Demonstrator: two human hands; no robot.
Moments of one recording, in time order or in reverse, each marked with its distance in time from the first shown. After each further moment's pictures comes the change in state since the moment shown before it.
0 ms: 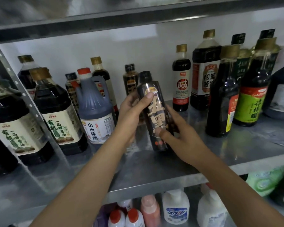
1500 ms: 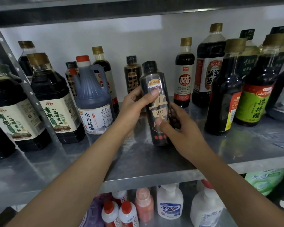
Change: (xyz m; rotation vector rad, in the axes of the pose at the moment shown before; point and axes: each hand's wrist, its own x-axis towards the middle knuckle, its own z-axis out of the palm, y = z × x) left_hand 0.003 -0.010 0.002 0.066 -0.109 0.027; right_hand -0.002 0.005 -0.004 0.031 0.050 0.049
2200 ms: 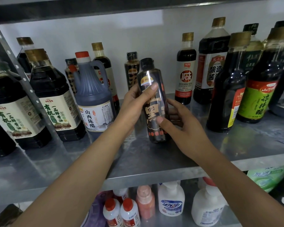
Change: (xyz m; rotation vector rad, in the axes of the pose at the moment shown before) left_hand -0.003 0.003 0.003 -0.019 0.063 0.025; right_hand -0.001 0.001 0.000 -0.059 0.011 -0.005
